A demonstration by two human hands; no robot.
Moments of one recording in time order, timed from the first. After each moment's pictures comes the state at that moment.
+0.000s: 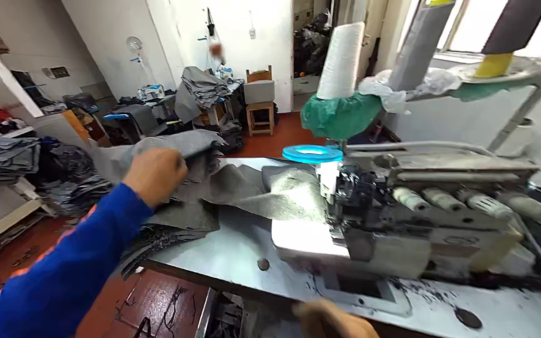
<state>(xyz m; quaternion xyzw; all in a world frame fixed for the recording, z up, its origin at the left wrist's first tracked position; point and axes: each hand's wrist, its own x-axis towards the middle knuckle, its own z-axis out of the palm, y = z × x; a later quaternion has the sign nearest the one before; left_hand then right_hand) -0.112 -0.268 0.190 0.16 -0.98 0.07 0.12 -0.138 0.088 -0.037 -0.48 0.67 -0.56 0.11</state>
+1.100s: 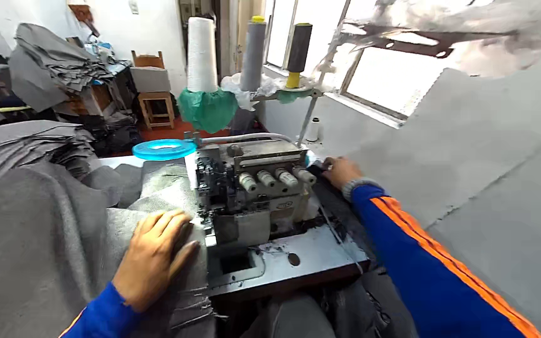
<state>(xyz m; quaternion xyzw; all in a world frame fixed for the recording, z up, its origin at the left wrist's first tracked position) -0.166 -0.122 -0.003 -0.18 -0.92 -0.10 0.33 -0.397 0.305 0.024 0.01 0.98 -0.18 -0.06</state>
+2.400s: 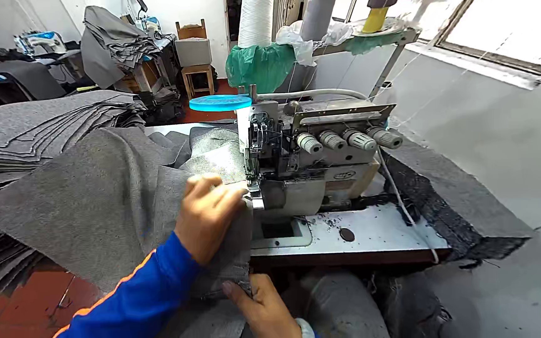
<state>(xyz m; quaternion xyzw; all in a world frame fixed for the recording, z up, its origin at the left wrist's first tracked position) -0.156 -0.105 0.004 -0.22 -0.88 -0.09 0.42 -0.104 0.065 -0.079 -0.26 0.65 -0.69 0.15</state>
